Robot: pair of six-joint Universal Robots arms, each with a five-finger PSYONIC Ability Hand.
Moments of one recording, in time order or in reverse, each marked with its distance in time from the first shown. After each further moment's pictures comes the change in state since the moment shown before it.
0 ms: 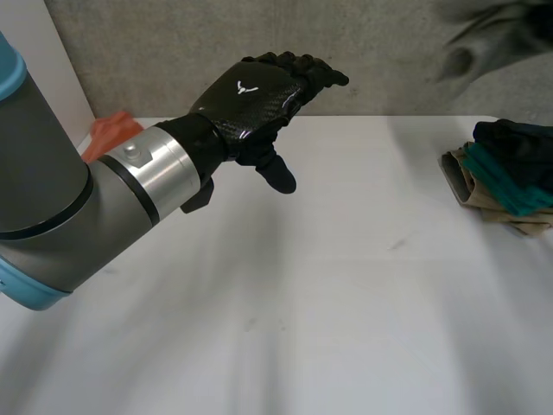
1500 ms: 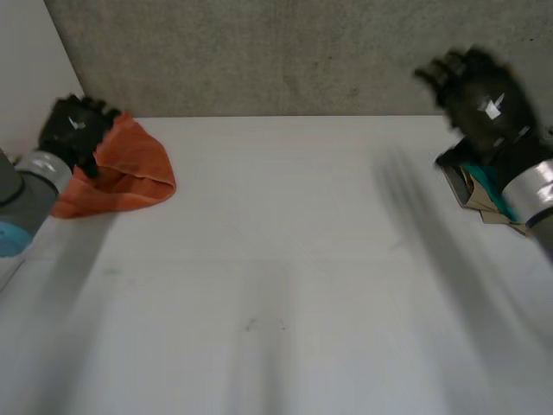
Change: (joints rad) left arm 0.565 -0.461 0.123 0.261 -0.109 0.535; right arm 0.160 -0.348 0.666 0.081 -0.145 -0.363; left_hand 0.000 0.000 0.001 0.001 0.000; right_hand -0.786 -0.934 -0.956 -0.982 -0.901
